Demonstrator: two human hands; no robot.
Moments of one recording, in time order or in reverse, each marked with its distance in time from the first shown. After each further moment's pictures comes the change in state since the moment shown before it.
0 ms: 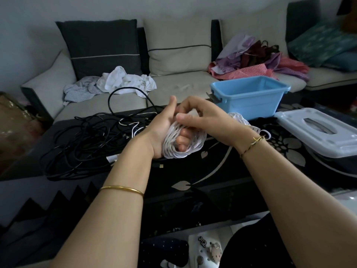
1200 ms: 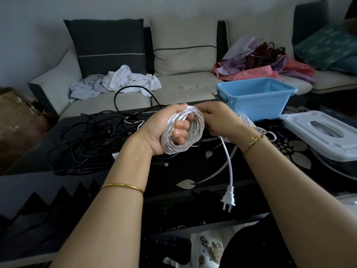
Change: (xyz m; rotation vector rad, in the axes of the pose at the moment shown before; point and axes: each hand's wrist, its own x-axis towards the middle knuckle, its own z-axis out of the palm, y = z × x) left_hand -0.007 0.007 -0.015 -0.038 0.006 0.052; right_hand 0.009 0.009 0.001 -0.246 0.154 0.168
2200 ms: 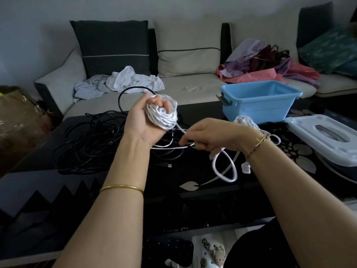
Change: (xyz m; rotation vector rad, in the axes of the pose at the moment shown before) left_hand -0.007 0.010 -0.019 -0.762 0.144 0.451; right_hand -0.008 -0.014 0.005 0.047 -0.553 0.208
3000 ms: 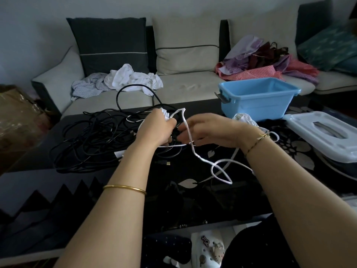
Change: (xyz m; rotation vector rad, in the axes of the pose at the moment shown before) left_hand 0.015 -0.016 -0.026 1.978 0.209 0.321; right_hand 0.008 0.009 -0.003 0.205 0.022 -0.006
